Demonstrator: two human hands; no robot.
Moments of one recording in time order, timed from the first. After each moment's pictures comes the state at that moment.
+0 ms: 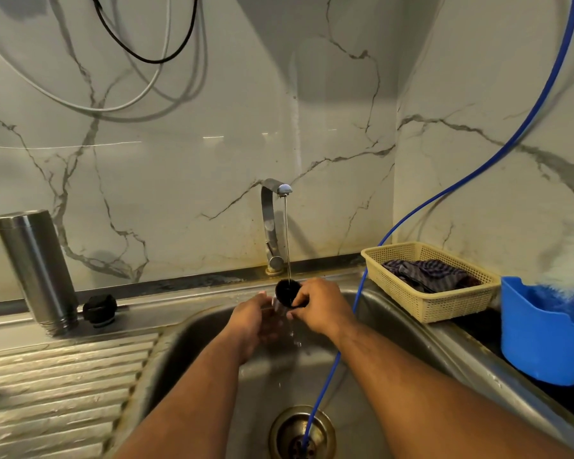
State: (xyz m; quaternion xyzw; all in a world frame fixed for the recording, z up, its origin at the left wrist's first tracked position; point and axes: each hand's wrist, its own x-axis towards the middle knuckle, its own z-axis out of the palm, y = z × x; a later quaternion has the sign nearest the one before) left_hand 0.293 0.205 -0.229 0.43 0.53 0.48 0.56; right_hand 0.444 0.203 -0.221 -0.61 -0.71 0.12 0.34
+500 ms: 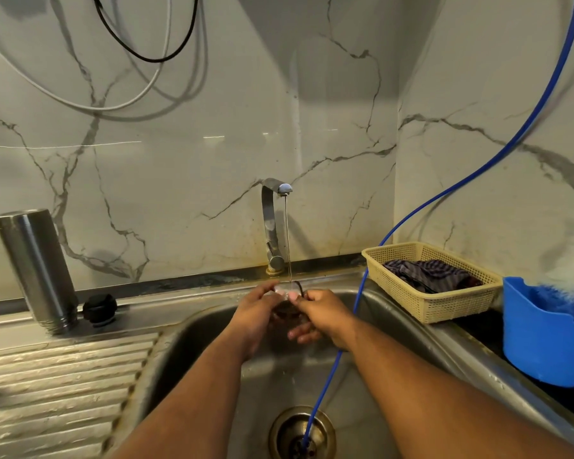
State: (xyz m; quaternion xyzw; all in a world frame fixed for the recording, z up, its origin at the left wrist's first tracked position) left_hand 0.296 0.202 -0.223 0.52 0.47 0.49 0.53; right_hand 0.446 0.193 -0.219 -0.53 -0.55 0.49 0.41
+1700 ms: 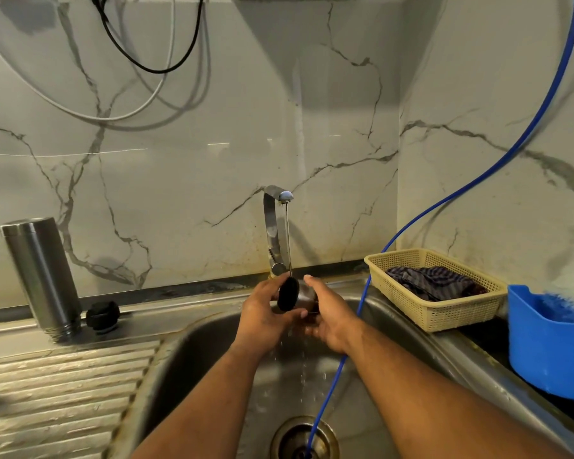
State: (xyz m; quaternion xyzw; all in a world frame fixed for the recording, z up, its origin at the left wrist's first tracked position) left_hand 0.302 0.205 -0.227 0.71 0.49 0.47 0.20; right_hand 0.445 0.209 -0.219 -0.46 -0.39 0.61 0.52
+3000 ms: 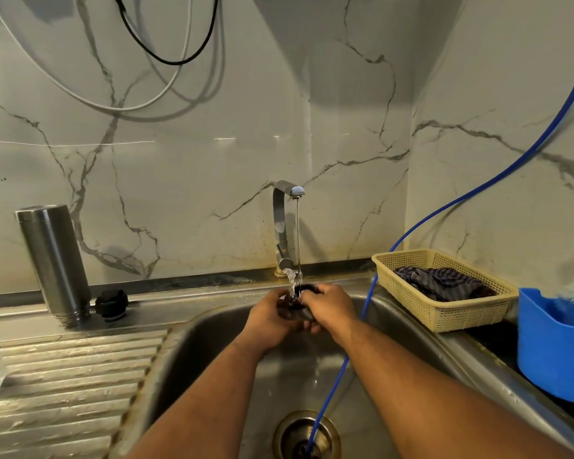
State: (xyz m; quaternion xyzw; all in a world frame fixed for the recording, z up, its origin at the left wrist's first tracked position) left_hand 0.298 0.210 -0.236 0.67 0.54 0.39 0.32; right_hand 0.434 0.215 -0.220 -0.60 -0.52 0.38 0.49
